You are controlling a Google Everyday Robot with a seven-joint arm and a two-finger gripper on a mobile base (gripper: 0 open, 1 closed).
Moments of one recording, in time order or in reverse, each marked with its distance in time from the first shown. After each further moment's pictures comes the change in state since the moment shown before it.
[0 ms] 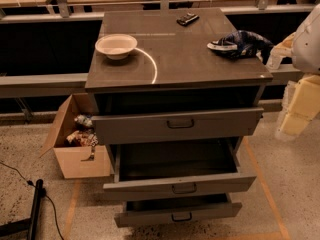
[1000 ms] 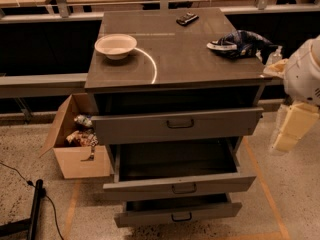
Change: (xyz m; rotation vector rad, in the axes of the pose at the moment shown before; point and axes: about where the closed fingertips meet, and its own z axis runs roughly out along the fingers) arm 0.016 0.000 0.049 0.012 -0.041 -0.043
